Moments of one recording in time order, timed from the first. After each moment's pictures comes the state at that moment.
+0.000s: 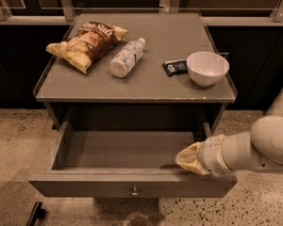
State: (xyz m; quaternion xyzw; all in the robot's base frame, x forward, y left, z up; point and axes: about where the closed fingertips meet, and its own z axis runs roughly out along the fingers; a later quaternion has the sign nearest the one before) arm 0.431 -0.135 0.697 -0.53 0.77 0.17 0.32
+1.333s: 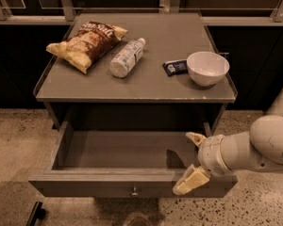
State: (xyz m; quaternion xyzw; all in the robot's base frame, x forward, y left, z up) arm 0.431 -0.134 0.697 -0.53 0.77 0.17 0.32
